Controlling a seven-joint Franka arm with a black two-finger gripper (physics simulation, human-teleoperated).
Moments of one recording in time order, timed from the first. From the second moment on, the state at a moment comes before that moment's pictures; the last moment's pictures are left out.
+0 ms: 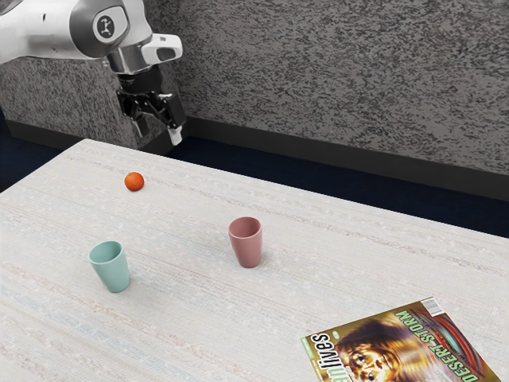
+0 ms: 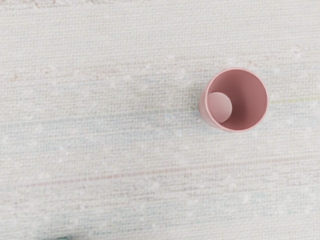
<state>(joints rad) -0.13 0.08 0.17 -1.57 -0.07 1.70 0.14</state>
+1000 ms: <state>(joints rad) -0.08 -0.10 0.26 -2.23 -0.04 2.03 0.12</state>
